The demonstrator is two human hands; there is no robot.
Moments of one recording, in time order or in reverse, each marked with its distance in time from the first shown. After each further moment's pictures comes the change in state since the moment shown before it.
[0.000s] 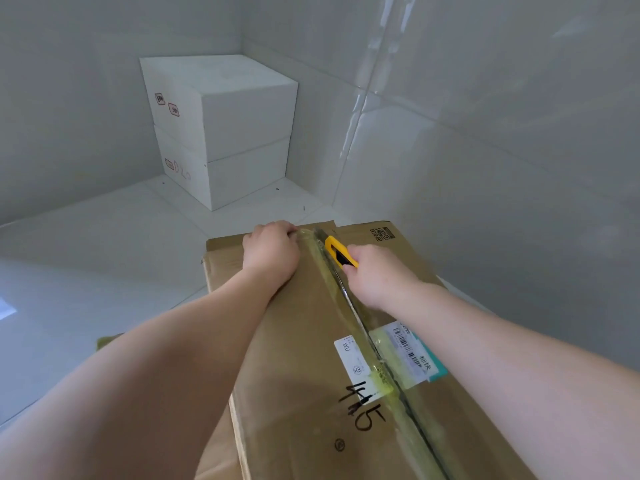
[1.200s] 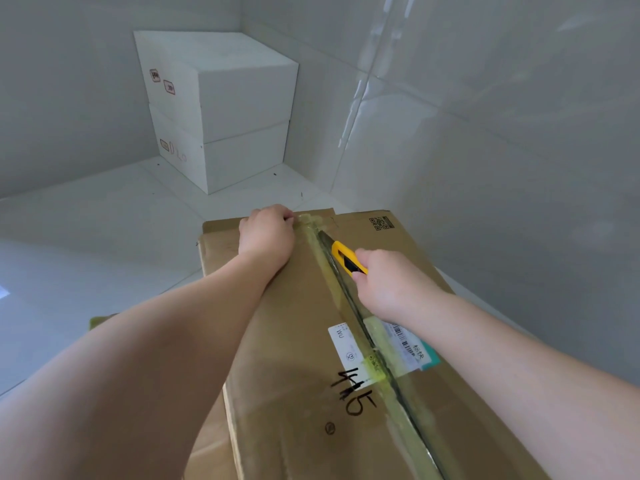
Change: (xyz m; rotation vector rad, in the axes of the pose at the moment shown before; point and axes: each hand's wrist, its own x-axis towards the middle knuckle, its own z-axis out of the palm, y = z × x) left_hand 0.000 -0.005 0.004 -0.050 0.025 -0.020; right_hand -0.040 0.004 -0.002 -0.095 -0.055 -0.011
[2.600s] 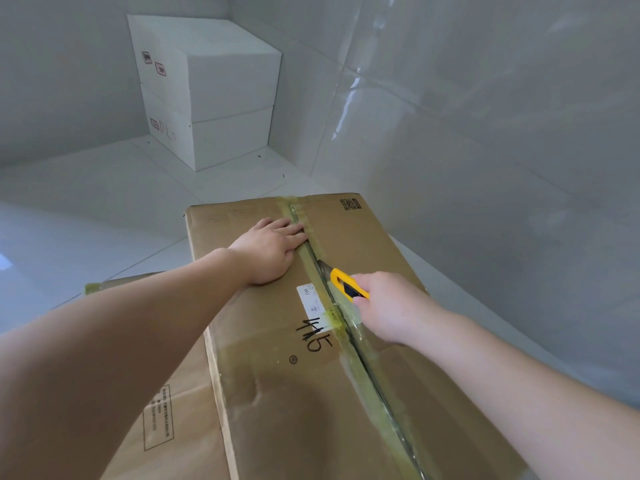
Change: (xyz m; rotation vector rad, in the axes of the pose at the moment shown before) left_hand -0.088 0.007 -0.007 0.510 -0.404 0.612; right_hand -0.111 0.036 -0.002 -0.060 -0.136 0.051
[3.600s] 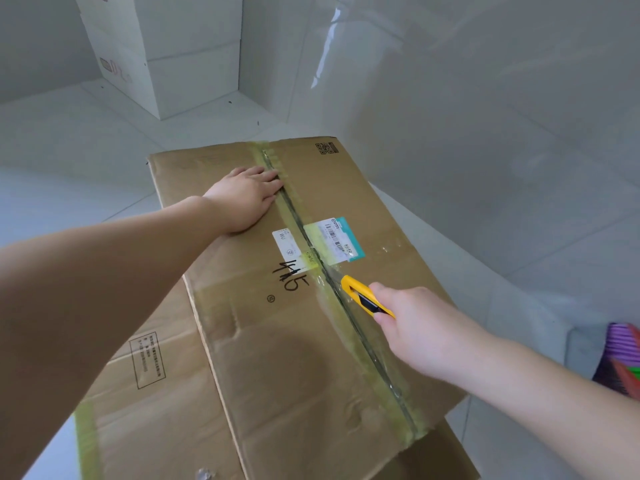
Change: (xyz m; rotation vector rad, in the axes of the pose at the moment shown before) left_hand 0.000 0.009 0.001 0.044 -0.030 -0.025; right_hand -0.097 0.042 0.028 -0.127 -0.050 0.000
